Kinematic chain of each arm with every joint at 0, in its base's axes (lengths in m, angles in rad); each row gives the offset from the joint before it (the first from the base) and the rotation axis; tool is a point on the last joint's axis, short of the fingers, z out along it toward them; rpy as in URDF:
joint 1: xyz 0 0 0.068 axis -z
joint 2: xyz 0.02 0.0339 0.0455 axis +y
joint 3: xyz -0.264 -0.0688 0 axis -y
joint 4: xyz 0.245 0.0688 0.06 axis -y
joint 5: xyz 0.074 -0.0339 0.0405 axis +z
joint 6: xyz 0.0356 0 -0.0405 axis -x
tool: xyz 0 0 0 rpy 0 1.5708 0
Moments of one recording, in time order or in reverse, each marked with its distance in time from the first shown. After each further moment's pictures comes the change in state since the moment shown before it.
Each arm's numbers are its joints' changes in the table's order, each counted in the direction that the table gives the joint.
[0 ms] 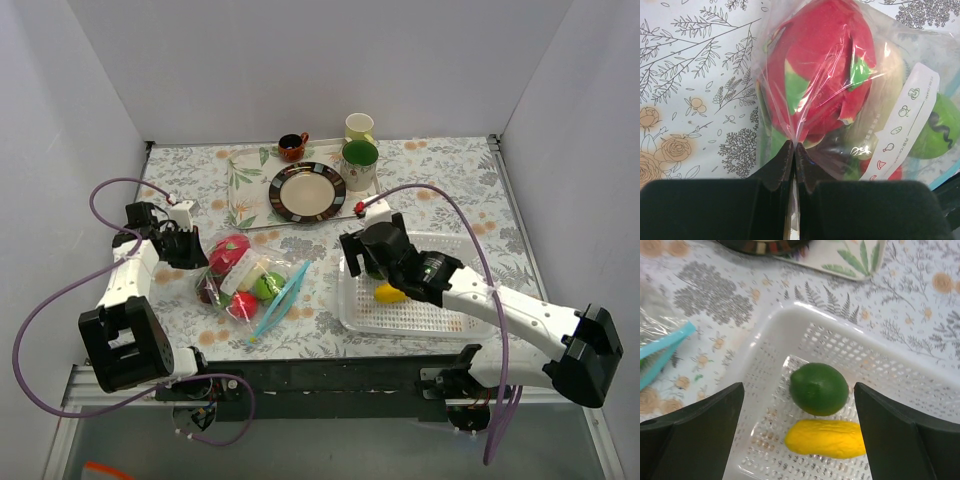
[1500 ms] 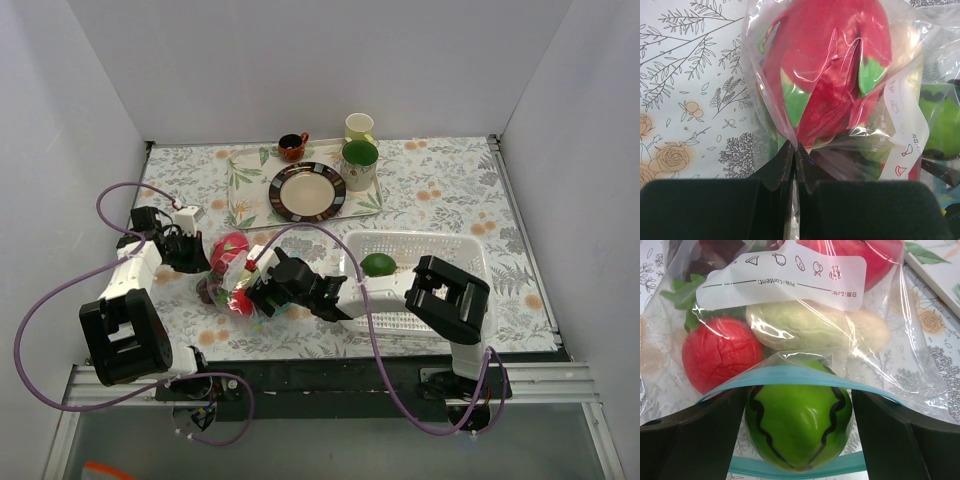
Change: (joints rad) left arm 0.010 0.041 -0.047 0.056 0.002 -0.048; right arm -0.283 0.726 0.199 0.734 0.334 0.255
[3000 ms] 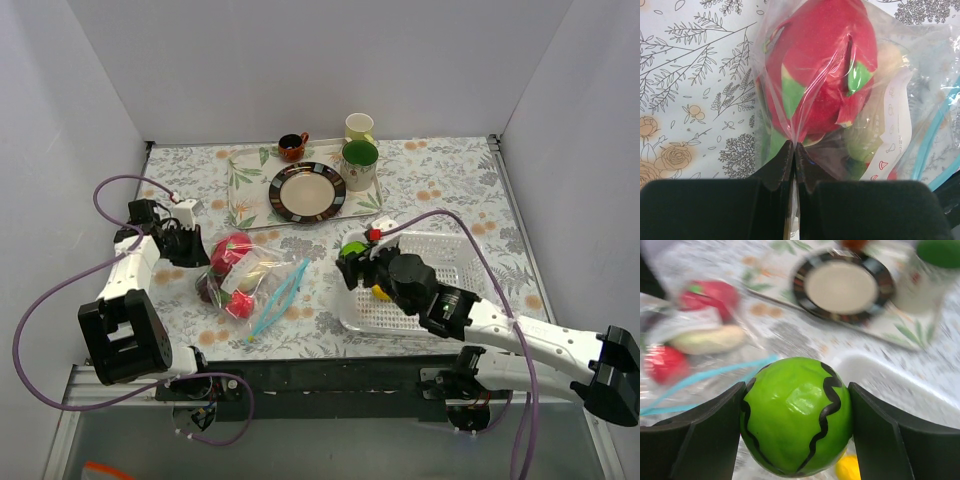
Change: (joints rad) left arm 0.009 0.002 0.071 -0.059 -0.002 0.021; right arm 0.099 -0.910 -0.404 -0.214 -0.225 -0.122
